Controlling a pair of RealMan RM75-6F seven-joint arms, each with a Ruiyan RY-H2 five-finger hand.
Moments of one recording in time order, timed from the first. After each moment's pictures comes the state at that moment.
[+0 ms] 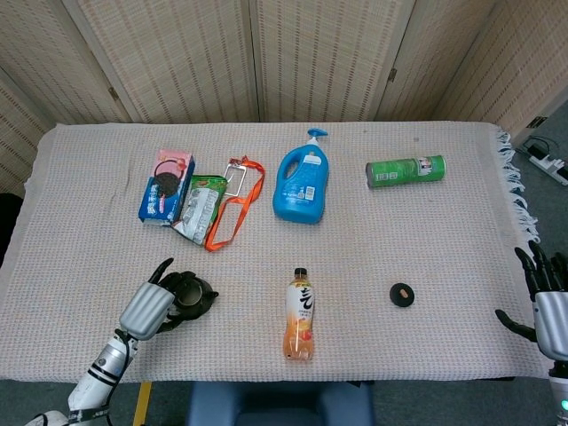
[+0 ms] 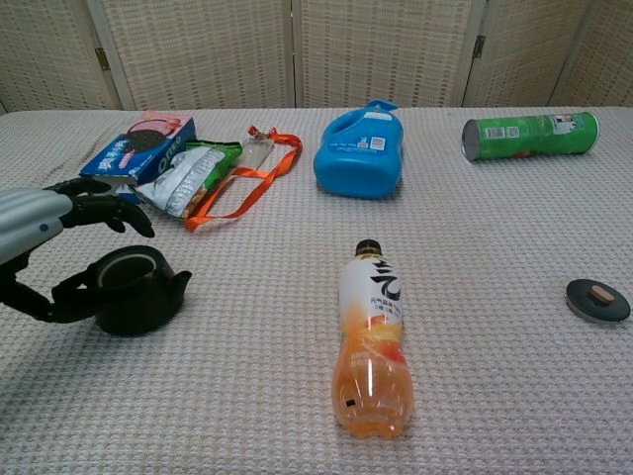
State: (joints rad) left arm -0.39 -1.46 -0.02 -1.48 1.63 1.25 0.14; right arm 0.01 -1.10 0.09 -1.61 -1.51 1.58 -0.05
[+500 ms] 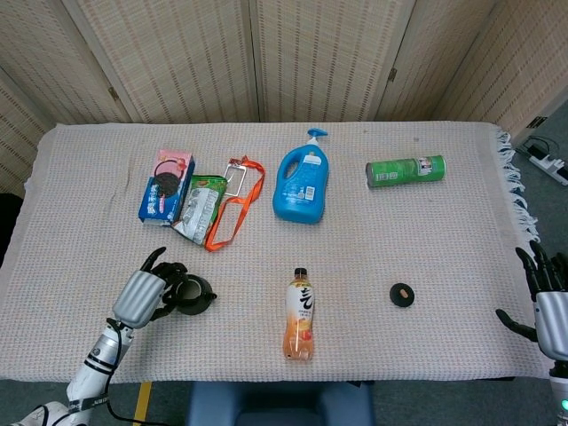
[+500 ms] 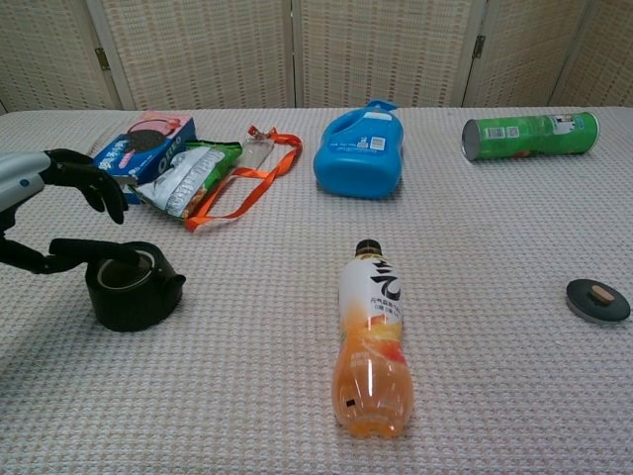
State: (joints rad) left arm -0.41 -1.47 -0.05 -1.45 1.61 1.28 0.06; right arm 0.01 -1.10 0.09 -1.60 -1.51 1.58 -0.04
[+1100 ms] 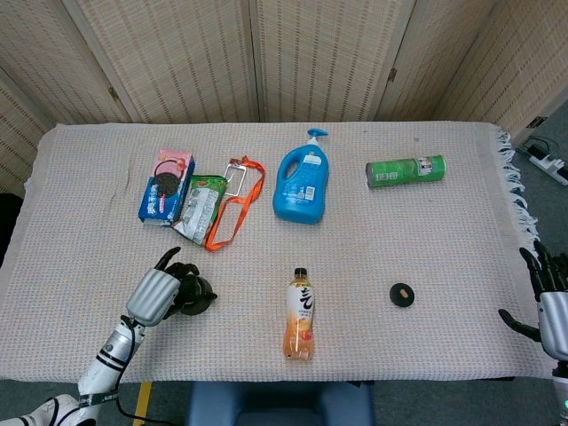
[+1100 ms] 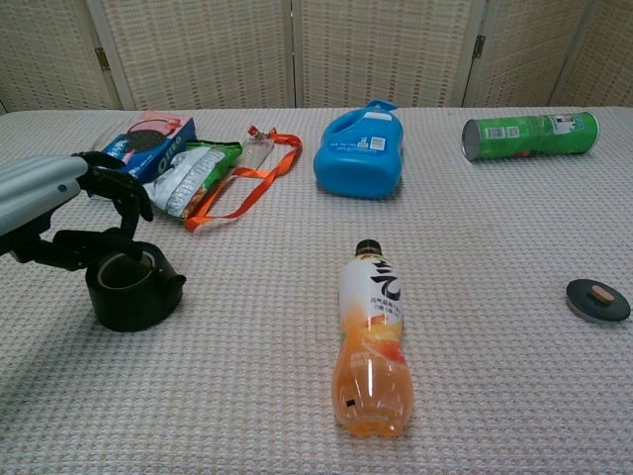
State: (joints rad) left arm -0.46 -1.49 -0.05 -1.46 1.61 1.25 0.09; right arm 0.01 -1.11 0.09 -1.58 -1.50 1.58 -0.01
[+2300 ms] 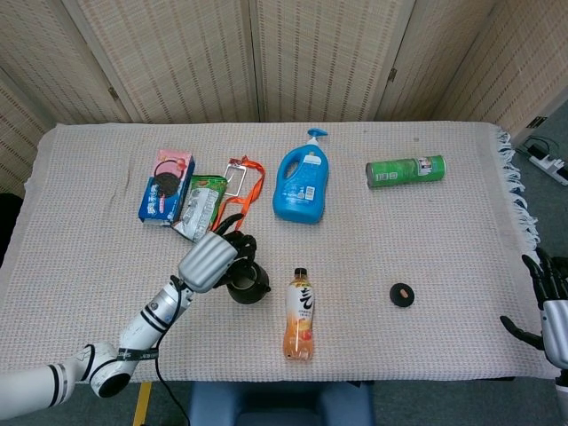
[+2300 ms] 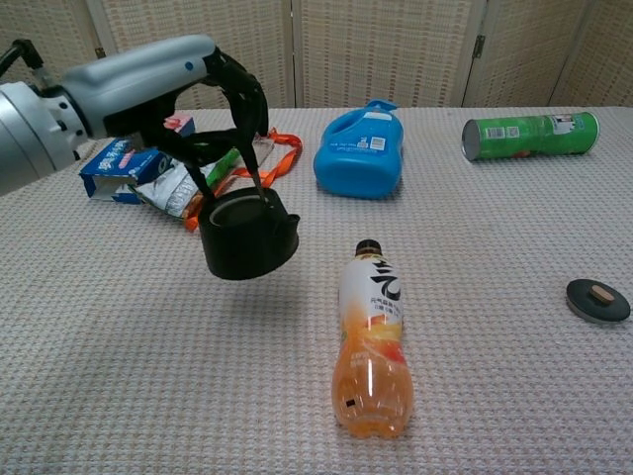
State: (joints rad) left arm -0.76 -1.48 -0.24 -1.58 1.54 1.04 0.12; right arm -0.02 -1.12 0.07 -1.55 -1.52 1.61 0.02
